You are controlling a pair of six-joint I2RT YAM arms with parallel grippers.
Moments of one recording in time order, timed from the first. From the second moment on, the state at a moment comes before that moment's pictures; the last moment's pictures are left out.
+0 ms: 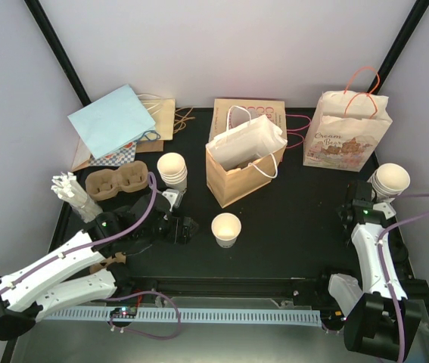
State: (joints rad) left arm -0.91 0.81 0.81 -0.84 -0.04 -0.68; right arm -0.19 0.93 0.60 -0.81 0.43 0.87
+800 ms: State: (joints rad) left arm -0.91 0.82 0.81 -0.84 -0.04 -0.68; right arm 0.02 0.97 0.63 -0.79 0.26 0.92
